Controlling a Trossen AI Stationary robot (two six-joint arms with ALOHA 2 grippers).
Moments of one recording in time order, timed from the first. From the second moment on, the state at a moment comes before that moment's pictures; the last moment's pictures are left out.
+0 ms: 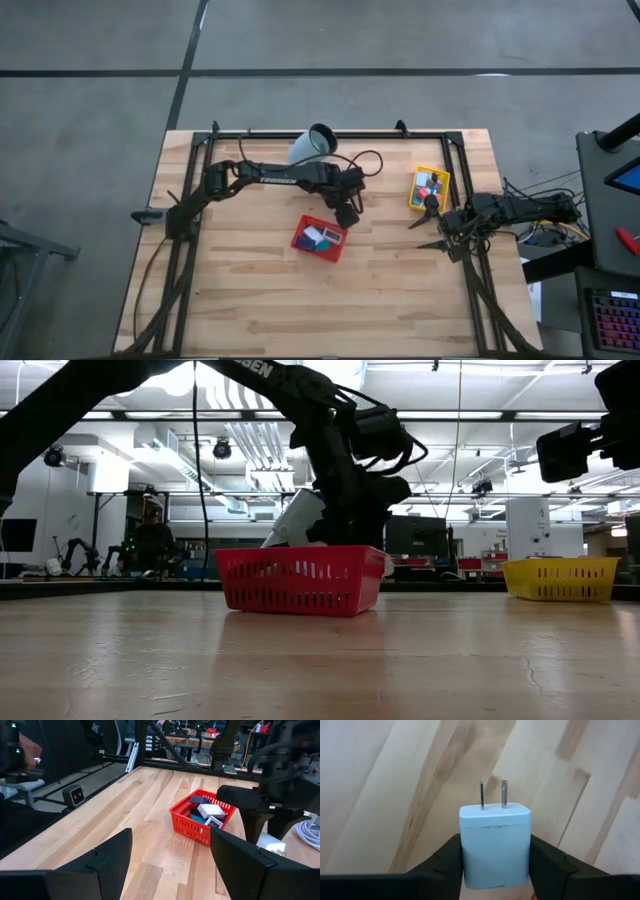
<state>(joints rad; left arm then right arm) 0.17 2.27 1.83 -0.80 0.06 -0.30 0.15 0.02 0.11 -0.27 -0.17 -0.03</state>
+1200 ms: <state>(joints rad) 0.11 2.20 1.56 0.13 0.04 0.05 0.15 0.01 0.11 -0.20 -0.04 -0.10</state>
